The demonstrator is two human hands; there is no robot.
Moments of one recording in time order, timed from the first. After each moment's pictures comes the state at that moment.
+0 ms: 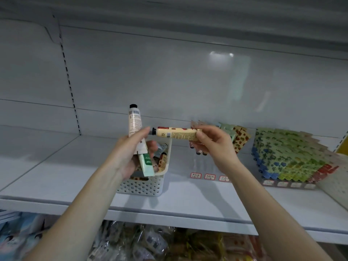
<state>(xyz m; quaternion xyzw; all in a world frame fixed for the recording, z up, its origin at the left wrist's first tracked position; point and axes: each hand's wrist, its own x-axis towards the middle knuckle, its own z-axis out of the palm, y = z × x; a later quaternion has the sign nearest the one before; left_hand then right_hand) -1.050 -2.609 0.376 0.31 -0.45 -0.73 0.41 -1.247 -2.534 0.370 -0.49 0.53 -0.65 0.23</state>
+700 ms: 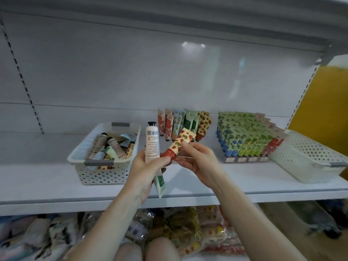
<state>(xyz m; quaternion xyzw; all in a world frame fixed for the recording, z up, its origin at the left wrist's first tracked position) -1.120 -2.514 0.325 0.28 -0.51 -0.71 0.41 -1.251 -2.450 0.338 -0.30 0.52 -0.69 0.41</state>
